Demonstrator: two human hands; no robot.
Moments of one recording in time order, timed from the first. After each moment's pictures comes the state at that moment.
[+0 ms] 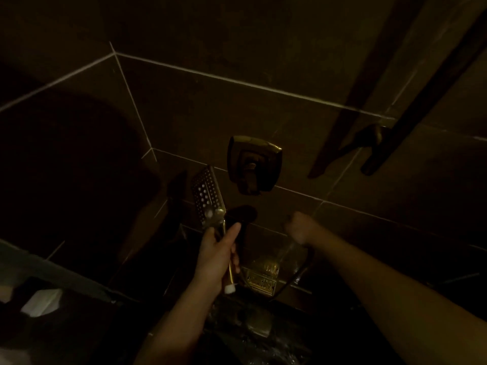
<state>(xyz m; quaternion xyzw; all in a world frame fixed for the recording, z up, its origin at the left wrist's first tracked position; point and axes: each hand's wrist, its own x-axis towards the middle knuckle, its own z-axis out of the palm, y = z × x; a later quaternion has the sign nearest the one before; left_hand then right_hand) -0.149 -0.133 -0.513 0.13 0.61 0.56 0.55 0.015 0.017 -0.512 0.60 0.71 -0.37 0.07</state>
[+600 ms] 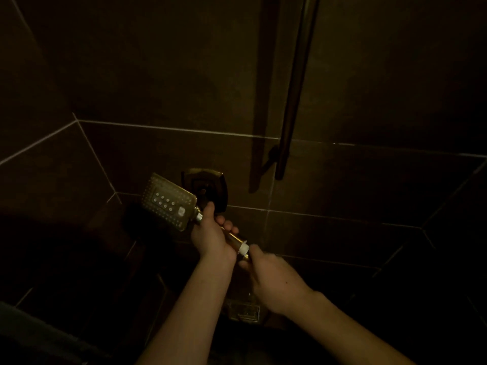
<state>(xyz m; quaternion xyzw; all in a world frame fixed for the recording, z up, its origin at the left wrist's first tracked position) -0.036 -0.115 -0.401 -0.04 0.45 0.73 0.51 0.092 -0.158 -0.414 0.50 0.82 -0.29 -0.09</state>
